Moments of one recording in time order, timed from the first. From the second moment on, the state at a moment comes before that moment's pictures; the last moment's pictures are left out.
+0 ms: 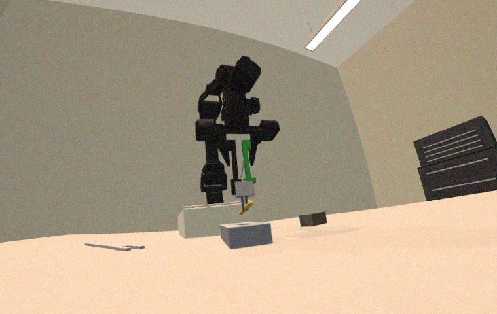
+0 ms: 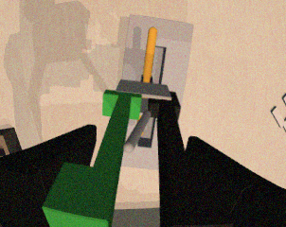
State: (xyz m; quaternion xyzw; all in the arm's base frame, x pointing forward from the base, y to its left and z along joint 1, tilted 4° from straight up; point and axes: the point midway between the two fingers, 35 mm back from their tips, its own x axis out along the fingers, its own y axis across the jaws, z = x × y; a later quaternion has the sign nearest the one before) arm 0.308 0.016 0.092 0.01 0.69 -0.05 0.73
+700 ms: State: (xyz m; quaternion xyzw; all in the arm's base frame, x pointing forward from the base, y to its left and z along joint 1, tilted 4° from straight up) arm 0.316 0.015 0.111 0.01 0.65 -0.06 0.76
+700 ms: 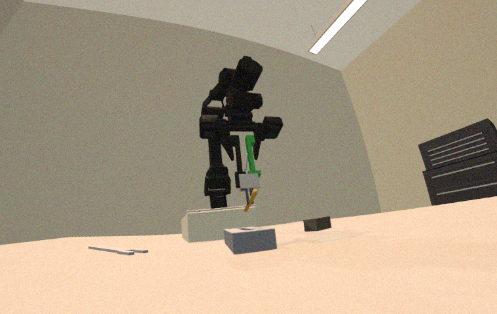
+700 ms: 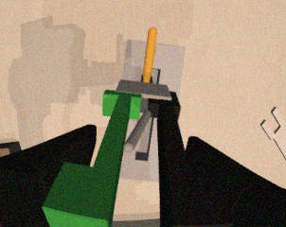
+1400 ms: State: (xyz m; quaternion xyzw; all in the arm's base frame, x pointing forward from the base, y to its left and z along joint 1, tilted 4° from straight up) arm 0.324 0.014 0.131 0.01 0.61 -0.06 0.79
